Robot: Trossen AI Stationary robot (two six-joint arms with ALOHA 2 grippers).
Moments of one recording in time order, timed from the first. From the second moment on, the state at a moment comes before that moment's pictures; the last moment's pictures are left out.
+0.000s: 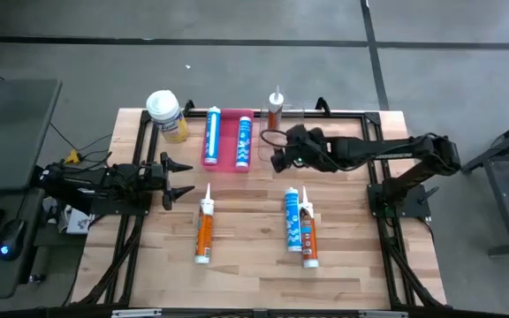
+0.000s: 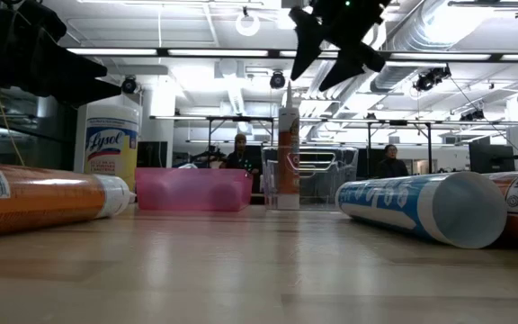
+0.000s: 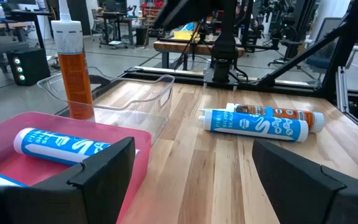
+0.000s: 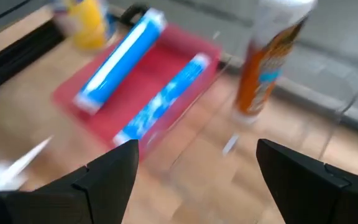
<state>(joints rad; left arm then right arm) -0.16 0.01 0.10 -0.13 -0.35 -0.06 -0.06 1.48 1.24 -0.57 0.58 0.71</state>
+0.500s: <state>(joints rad) -0.16 0.01 0.10 -0.13 -0.35 -0.06 0.07 1.45 1.24 -0.94 0.15 1.22</state>
